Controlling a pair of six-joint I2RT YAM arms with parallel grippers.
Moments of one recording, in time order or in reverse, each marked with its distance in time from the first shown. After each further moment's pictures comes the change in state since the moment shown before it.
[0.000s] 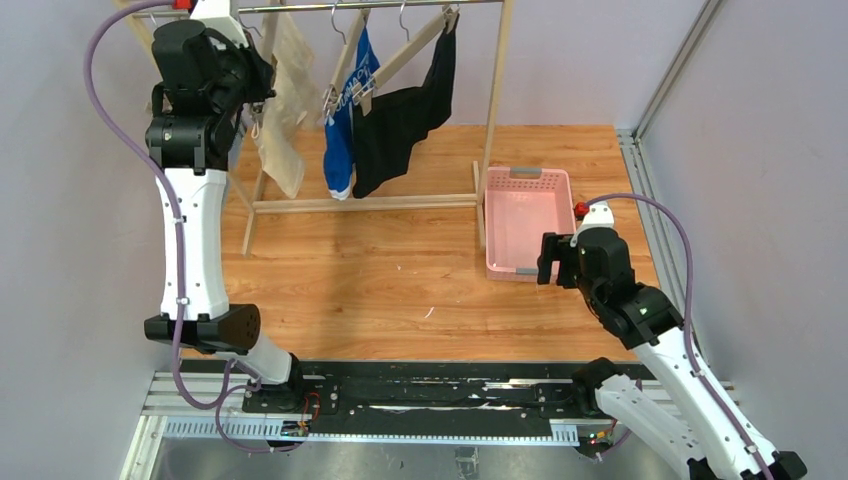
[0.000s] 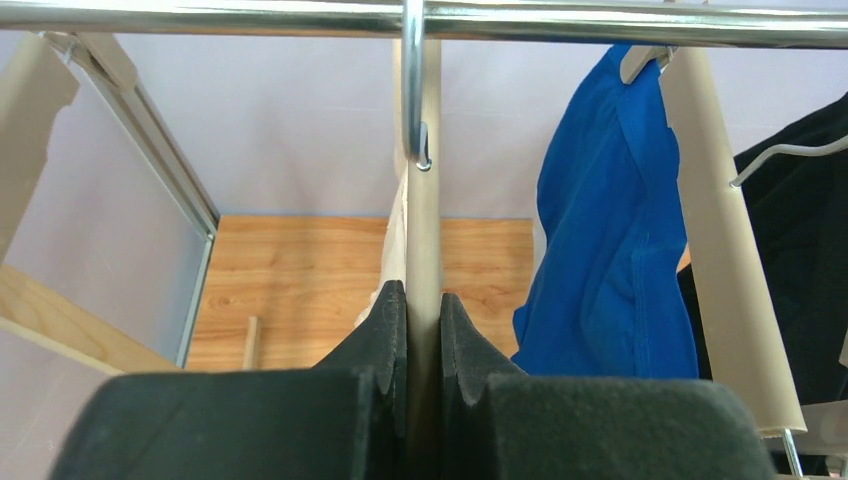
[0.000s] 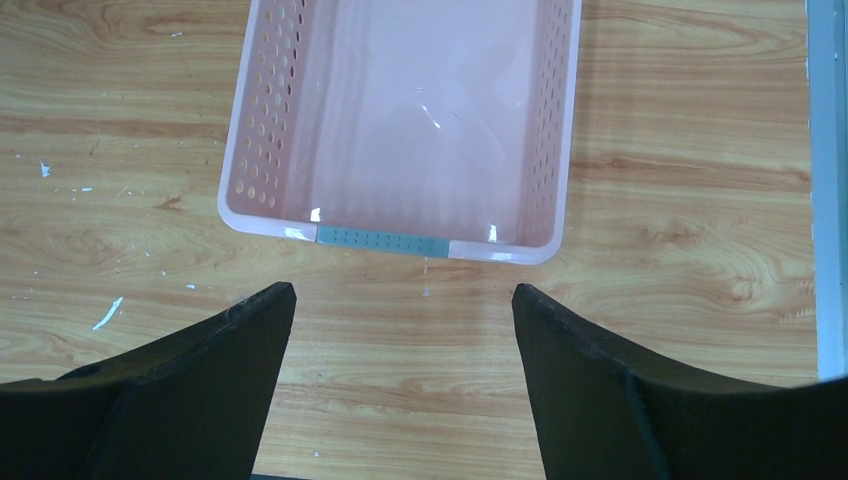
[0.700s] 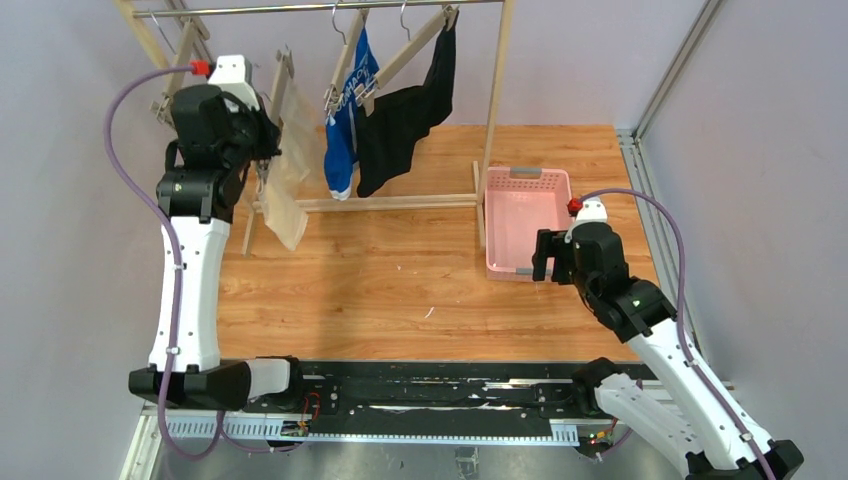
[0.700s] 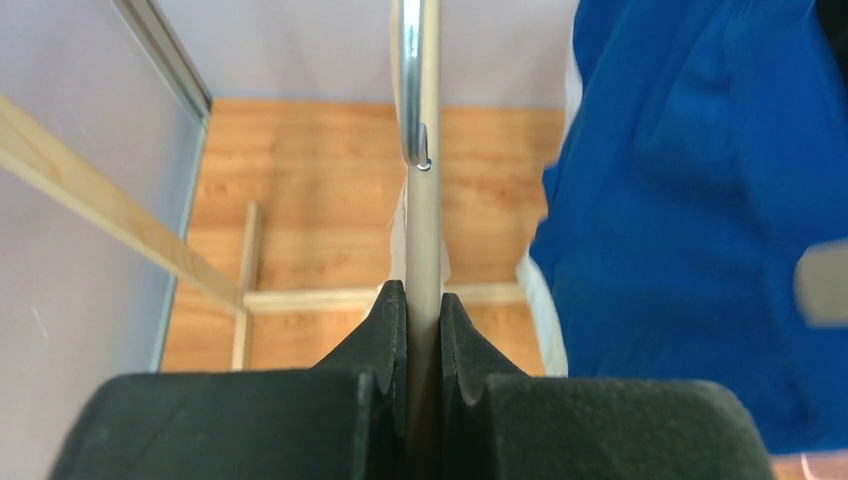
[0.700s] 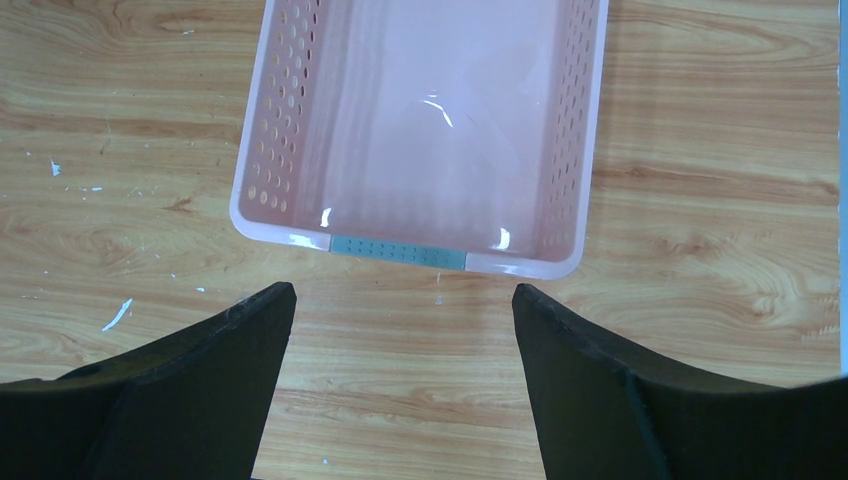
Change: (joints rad) left arm 0.000 -0.274 -0.453 0.067 -0.014 0.015; right arm 0.000 0.047 0.000 0.039 -0.026 0.000
